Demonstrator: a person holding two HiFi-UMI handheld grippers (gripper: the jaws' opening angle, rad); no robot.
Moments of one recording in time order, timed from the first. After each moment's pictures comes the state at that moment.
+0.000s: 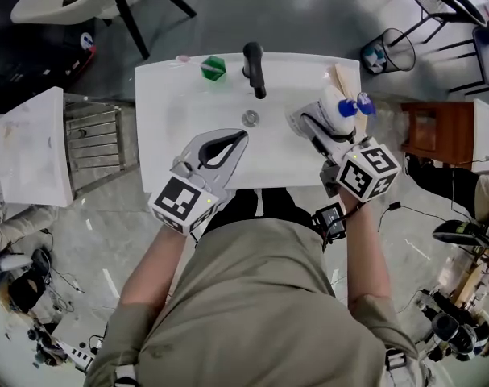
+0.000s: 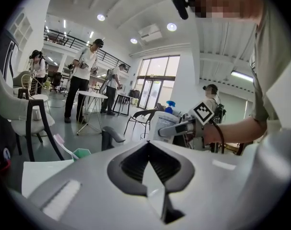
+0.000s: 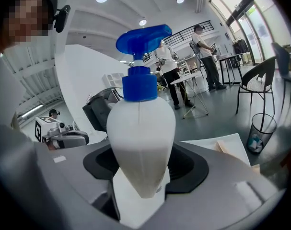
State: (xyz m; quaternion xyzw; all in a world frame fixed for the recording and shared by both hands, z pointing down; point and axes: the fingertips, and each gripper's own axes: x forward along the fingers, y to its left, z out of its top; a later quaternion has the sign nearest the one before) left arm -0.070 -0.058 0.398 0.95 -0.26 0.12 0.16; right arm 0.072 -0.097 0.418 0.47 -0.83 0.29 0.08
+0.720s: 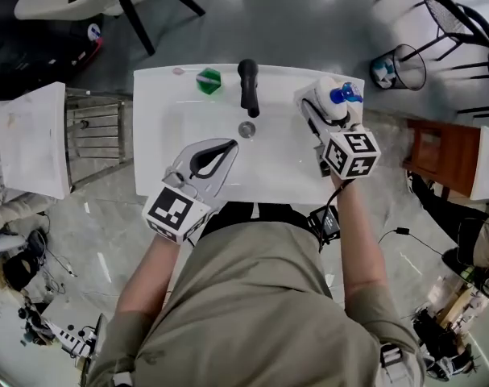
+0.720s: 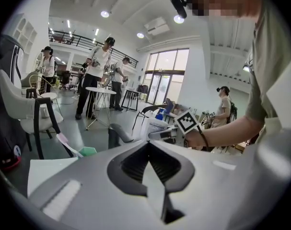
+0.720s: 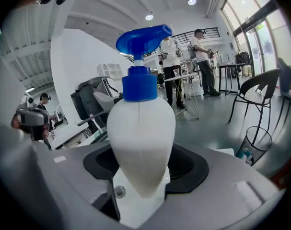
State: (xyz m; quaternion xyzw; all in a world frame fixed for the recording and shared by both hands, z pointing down) left arm -0.057 -0.085 0.409 0.92 -0.31 0.15 0.17; right arm 0.120 -0.184 0.495 0.51 -0.81 0.25 0.14
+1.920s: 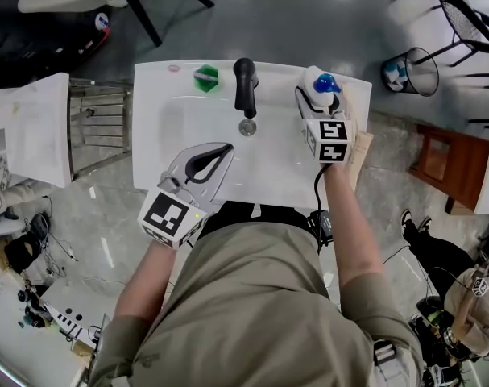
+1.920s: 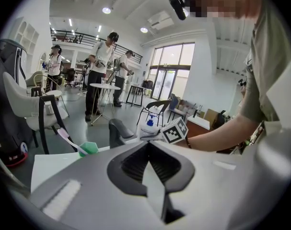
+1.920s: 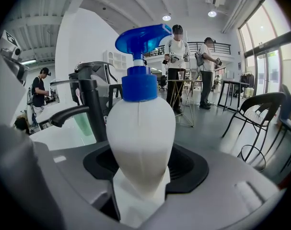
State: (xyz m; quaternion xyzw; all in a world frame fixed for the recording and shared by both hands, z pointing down) left arm -0.049 -0.083 0.418 0.91 -0.33 0.19 0.18; right arm 0.119 -0.224 0.559 0.53 -0.81 0.16 0.21
